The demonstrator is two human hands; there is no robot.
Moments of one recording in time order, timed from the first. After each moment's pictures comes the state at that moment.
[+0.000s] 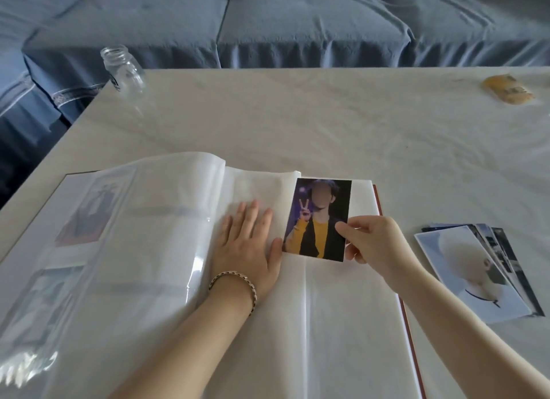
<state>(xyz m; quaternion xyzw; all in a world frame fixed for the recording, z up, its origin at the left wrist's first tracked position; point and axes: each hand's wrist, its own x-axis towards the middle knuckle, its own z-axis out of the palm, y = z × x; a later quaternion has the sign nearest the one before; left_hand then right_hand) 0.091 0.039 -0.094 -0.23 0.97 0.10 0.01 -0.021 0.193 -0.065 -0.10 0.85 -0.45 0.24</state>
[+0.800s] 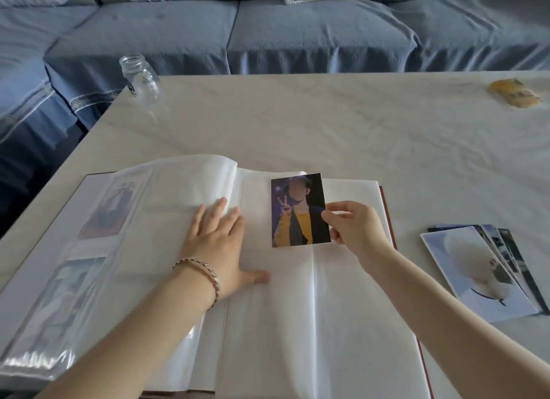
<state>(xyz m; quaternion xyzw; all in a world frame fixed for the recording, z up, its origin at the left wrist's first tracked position) 0.119 0.002 -0.051 -0.20 0.97 -0.03 0.14 -0.022 0.156 -0.070 -0.06 0.81 -0.53 0.24</state>
